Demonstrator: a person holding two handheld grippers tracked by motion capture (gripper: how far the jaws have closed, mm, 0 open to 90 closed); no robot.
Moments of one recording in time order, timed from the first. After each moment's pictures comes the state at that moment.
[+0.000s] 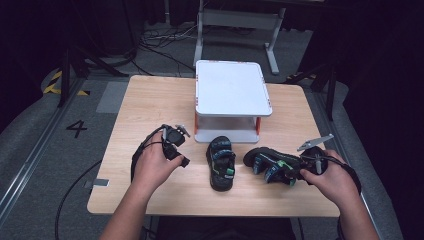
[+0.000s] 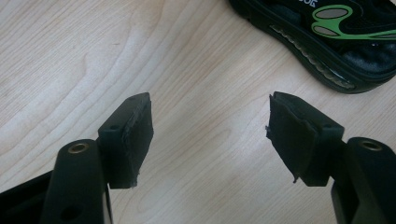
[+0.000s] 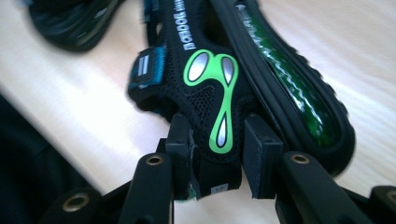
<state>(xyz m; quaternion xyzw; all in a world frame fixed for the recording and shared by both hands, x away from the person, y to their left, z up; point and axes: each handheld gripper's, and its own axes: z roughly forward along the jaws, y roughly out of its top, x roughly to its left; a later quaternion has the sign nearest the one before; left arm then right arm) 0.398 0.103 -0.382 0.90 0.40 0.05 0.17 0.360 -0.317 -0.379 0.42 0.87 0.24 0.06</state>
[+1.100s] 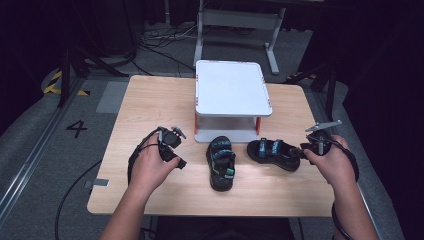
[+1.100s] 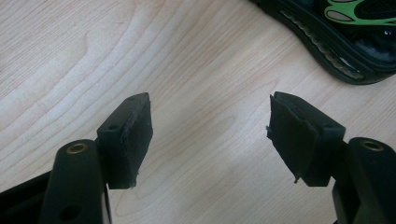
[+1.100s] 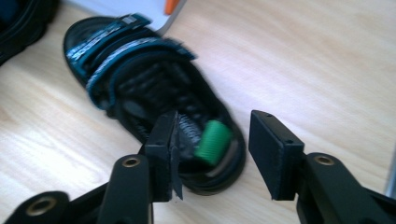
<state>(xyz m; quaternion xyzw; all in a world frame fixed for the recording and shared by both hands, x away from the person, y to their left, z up) 0.395 0.113 -0.387 0.89 0.42 0.04 0.17 0.409 -0.342 -0.383 0.48 0.83 0.24 0.15</state>
